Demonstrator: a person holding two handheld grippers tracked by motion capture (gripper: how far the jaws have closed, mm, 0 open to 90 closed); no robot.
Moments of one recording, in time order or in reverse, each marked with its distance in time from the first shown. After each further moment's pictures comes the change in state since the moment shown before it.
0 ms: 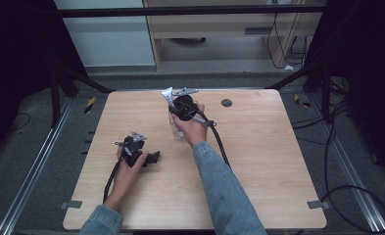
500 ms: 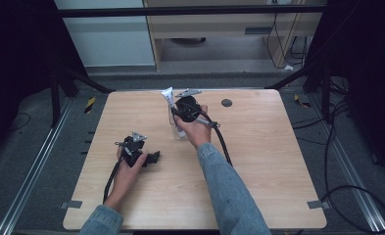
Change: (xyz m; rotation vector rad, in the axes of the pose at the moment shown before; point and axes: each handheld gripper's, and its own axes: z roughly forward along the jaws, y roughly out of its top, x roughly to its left) left arm 0.000 0.000 0.000 0.000 0.000 0.000; right arm -0.003 -0.003 -0.014 0.015 0.012 -0.011
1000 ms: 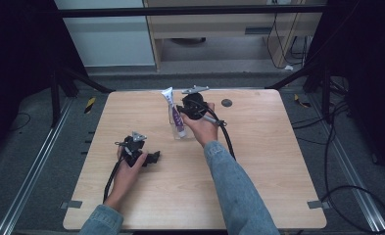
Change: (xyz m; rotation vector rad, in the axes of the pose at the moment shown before) left arm 0.000 0.001 0.000 0.003 -0.002 0.004; right arm -0.015 0.005 -0.020 0.001 -0.014 0.009
